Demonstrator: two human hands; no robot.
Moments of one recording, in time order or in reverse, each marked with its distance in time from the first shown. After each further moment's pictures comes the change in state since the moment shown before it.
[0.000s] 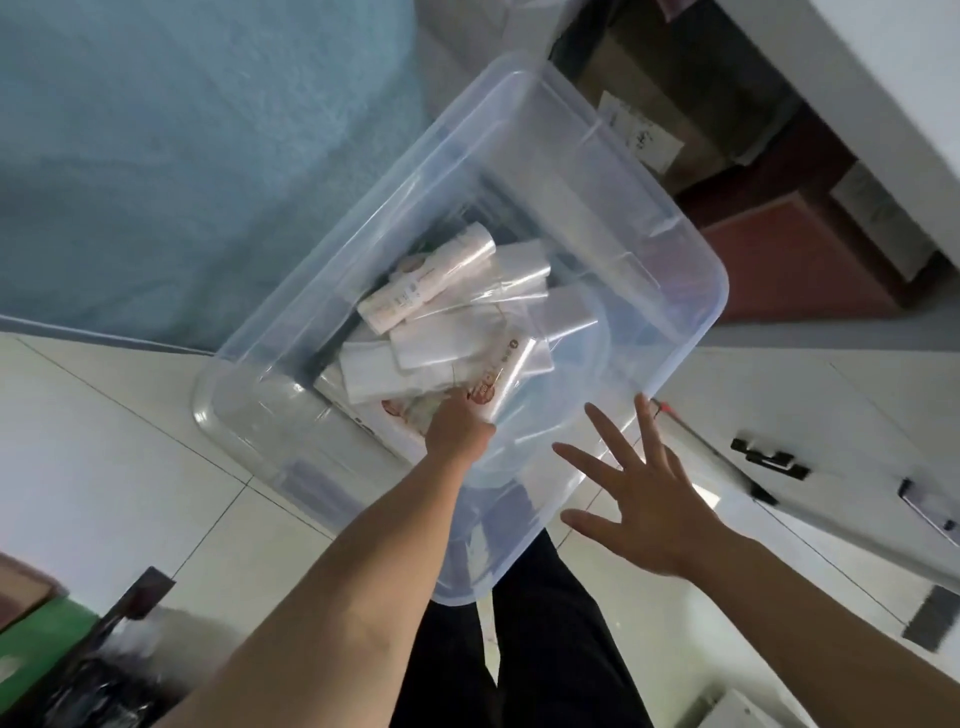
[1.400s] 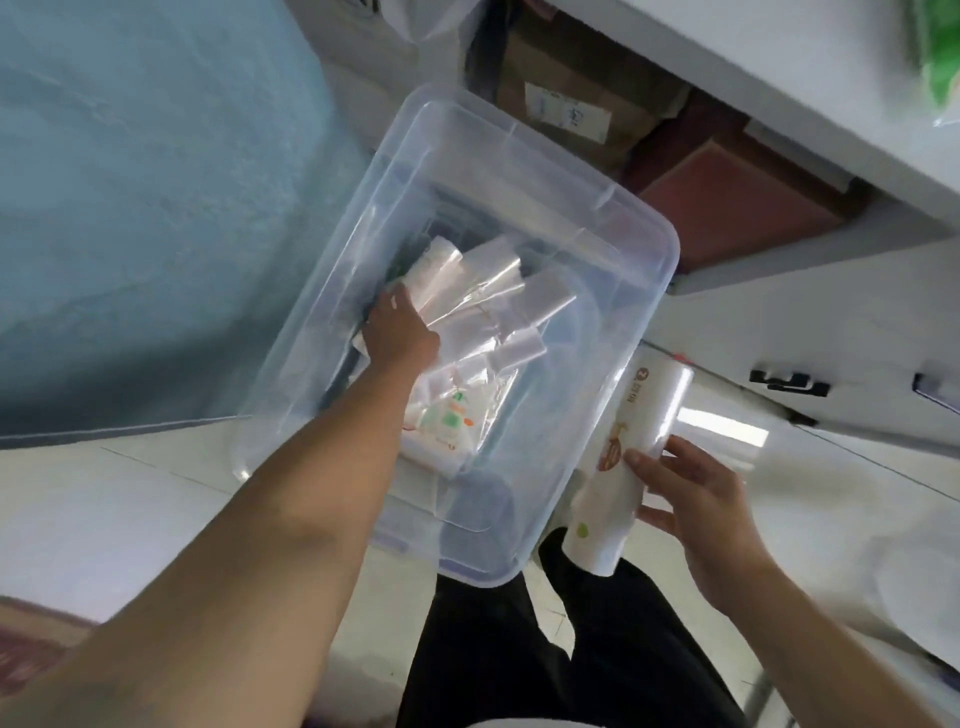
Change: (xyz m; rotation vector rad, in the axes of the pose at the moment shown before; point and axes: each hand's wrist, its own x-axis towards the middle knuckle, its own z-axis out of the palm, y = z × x) left_hand 0.028 0.074 -0.122 0.507 0.266 0.169; right_hand -0.065 -0.039 -0.008 1.816 0.477 0.545
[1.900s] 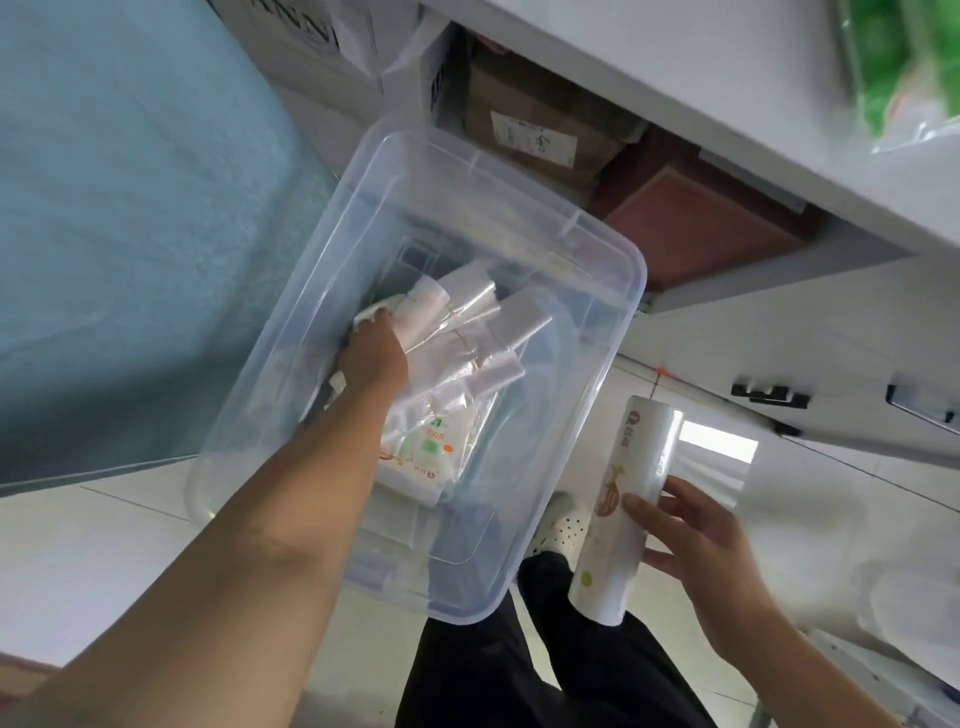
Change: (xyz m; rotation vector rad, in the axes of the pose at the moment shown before) left_hand 0.009 0.010 -0.005 0.106 0.040 0.052; right_hand -0.004 0.005 -0.025 -0.009 0.023 0.016
